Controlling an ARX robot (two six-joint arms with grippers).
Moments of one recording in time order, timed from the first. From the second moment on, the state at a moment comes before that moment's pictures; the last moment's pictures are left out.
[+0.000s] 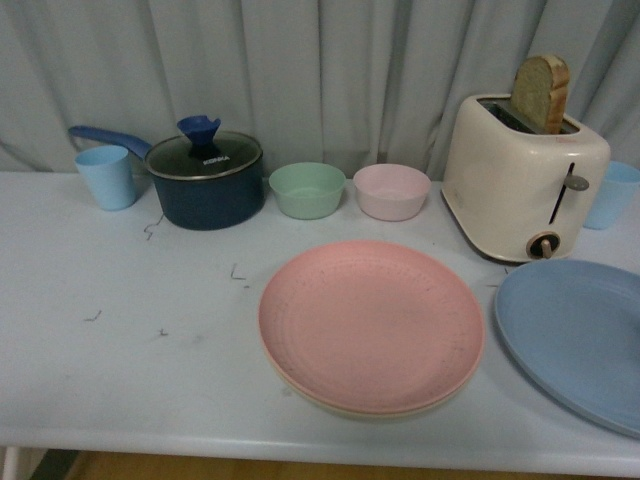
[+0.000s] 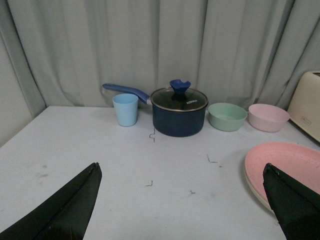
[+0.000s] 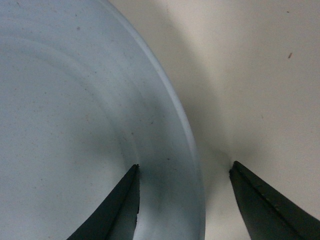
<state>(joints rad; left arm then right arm) 0.00 0.00 0.01 0.00 0.00 -0.01 -0.35 2.21 1.28 -0.21 -0.22 -0.19</state>
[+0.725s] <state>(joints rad) 0.00 0.00 0.01 0.00 0.00 -0.01 -0.48 1.55 0.98 -0.29 -0.52 -0.22</state>
